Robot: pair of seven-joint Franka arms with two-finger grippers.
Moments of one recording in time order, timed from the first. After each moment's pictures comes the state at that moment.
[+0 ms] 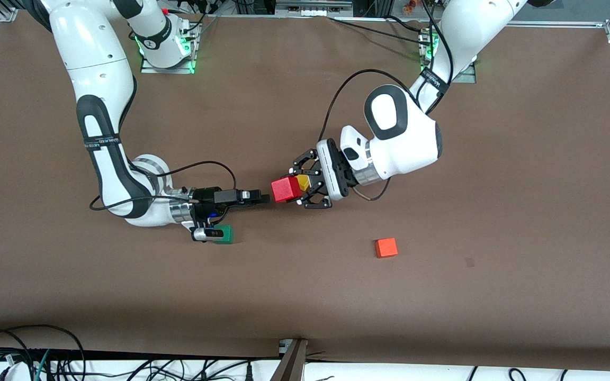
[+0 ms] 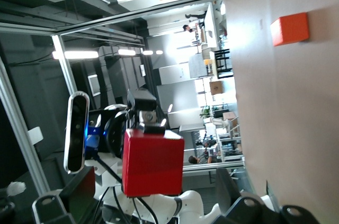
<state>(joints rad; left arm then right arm) -0.23 0.60 -0.48 -1.59 -1.17 2.63 1.54 0.28 0.80 -0.03 -1.58 1.81 1.56 -0.65</state>
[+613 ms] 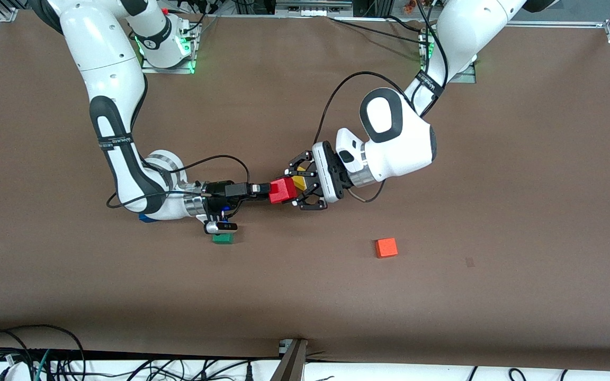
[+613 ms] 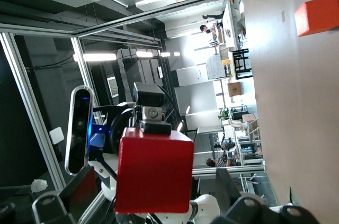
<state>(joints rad) -0.25 0.63 -0.48 -1.57 -1.18 2.63 1.54 0.31 0.80 -0.01 -1.62 1.89 1.55 -0.68</state>
